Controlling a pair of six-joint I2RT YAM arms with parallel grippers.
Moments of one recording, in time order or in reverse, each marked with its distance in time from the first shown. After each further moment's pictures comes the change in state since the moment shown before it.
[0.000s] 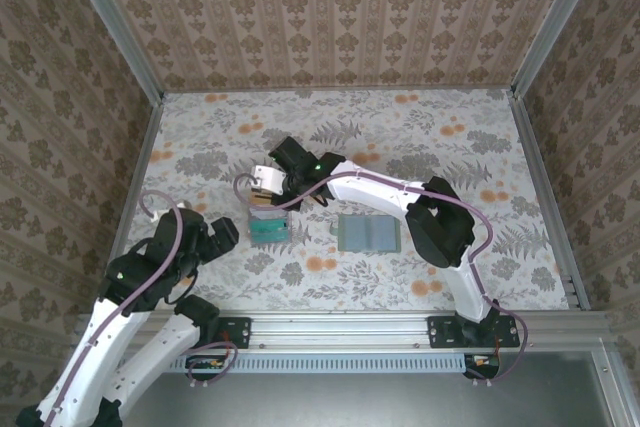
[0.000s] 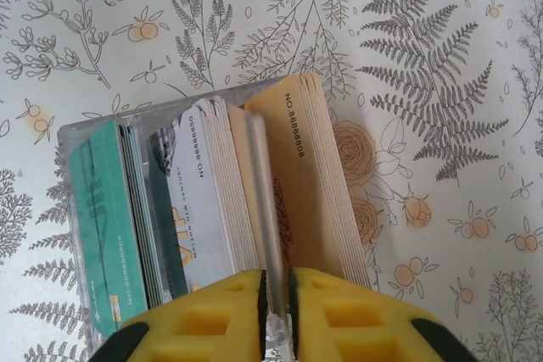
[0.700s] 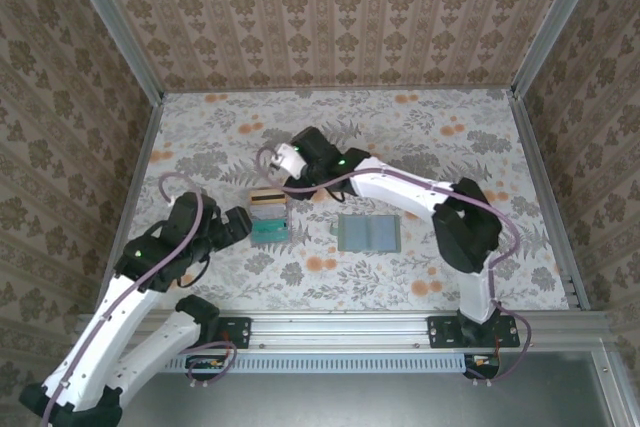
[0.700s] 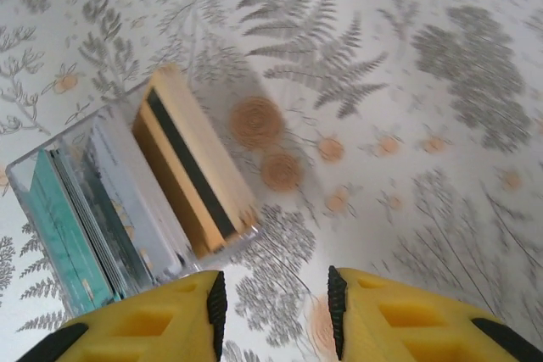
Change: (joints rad) left arm 0.000 0.142 -0.011 0.158 0.067 0.044; right arm -0.084 -0.194 -0.190 0.105 0.058 0.301
